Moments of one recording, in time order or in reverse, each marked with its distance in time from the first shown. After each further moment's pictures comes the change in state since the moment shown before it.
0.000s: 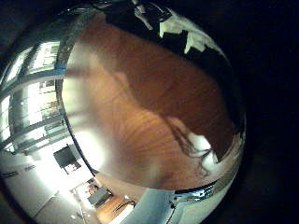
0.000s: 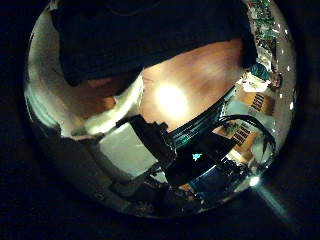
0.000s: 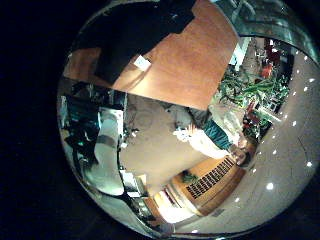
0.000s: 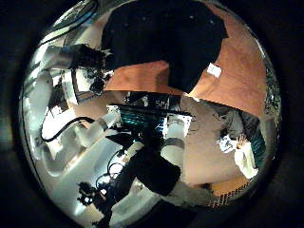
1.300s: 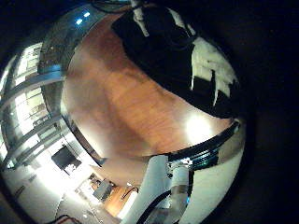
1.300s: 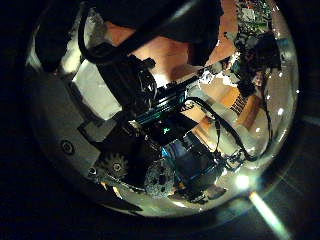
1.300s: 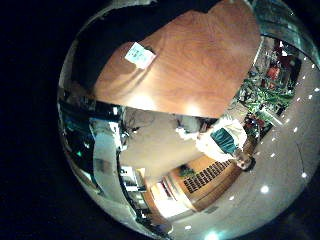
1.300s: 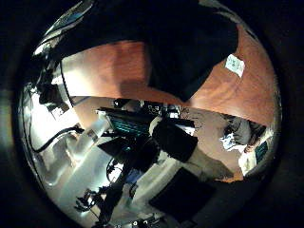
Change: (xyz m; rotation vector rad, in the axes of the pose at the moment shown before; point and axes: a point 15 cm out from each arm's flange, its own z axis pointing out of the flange) left arm -0.014 -0.002 -0.142 -0.154 0.153 0.047; right arm -0.005 -0.074 0.146 -0.118 -0.025 0.019
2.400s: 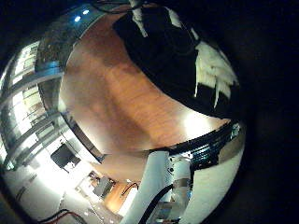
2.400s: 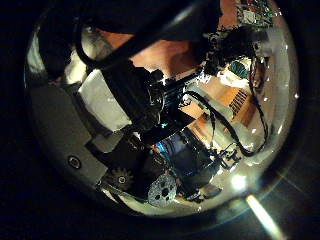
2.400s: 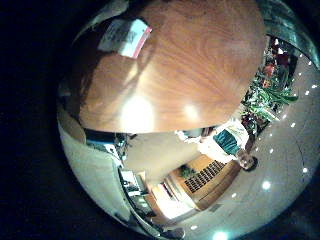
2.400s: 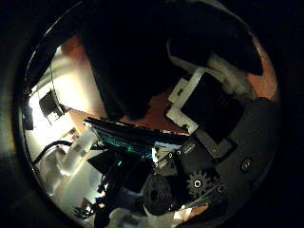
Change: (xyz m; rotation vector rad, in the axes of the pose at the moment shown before) left arm -0.013 0.011 -0.005 -0.024 0.019 -0.006; right arm -0.001 -0.024 0.030 0.028 0.066 0.027
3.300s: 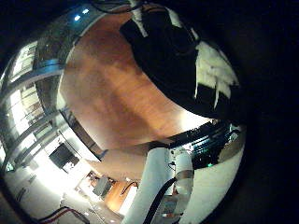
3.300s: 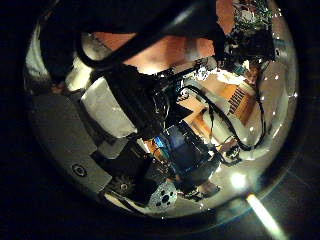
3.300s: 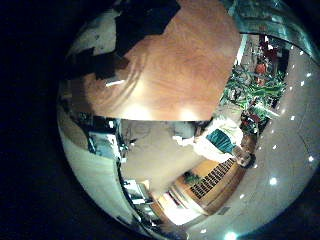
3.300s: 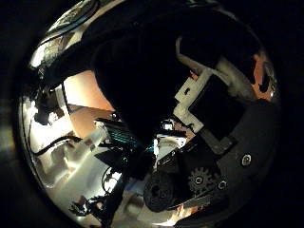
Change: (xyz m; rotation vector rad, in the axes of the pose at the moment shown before) left arm -0.018 0.053 -0.008 -0.040 0.041 0.027; right arm 0.030 0.044 -0.112 0.113 -0.001 0.020
